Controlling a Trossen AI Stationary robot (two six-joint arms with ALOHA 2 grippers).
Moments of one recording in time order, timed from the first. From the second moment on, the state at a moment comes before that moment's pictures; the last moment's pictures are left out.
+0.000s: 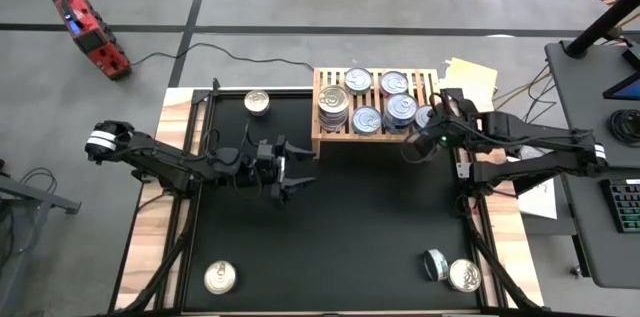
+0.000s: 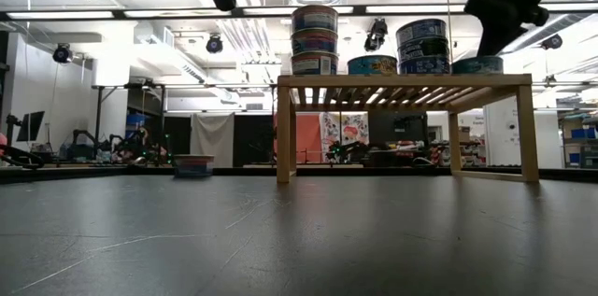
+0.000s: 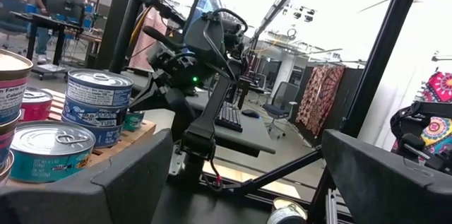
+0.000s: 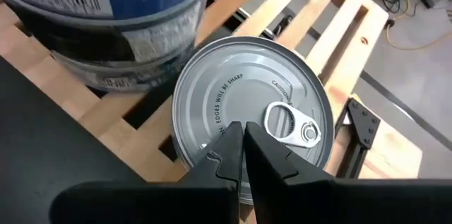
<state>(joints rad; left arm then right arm) -0.16 1.32 0.63 0.93 -0.22 -0.27 -0.18 0.92 0.94 -1.13 0.60 0.50</state>
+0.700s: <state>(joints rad) -0.16 1.32 0.63 0.92 -0.22 -0.28 -0.17 0.86 1.17 -0.90 0.38 0.28</state>
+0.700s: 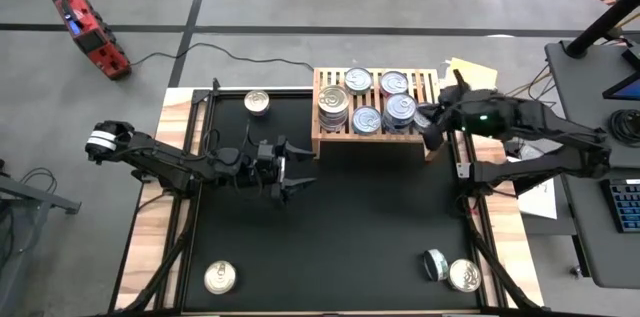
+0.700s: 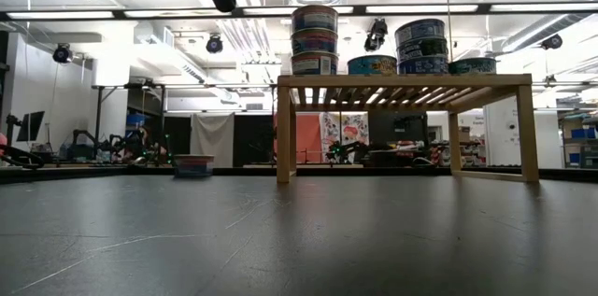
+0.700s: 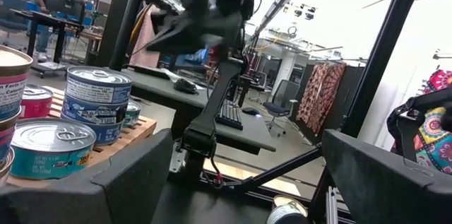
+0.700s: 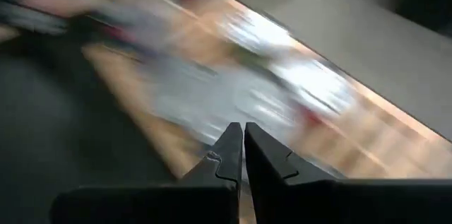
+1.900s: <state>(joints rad) -0.17 1.32 0.63 0.91 -0.23 -0.27 -0.02 0.63 0.98 -0.58 0.08 0.03</state>
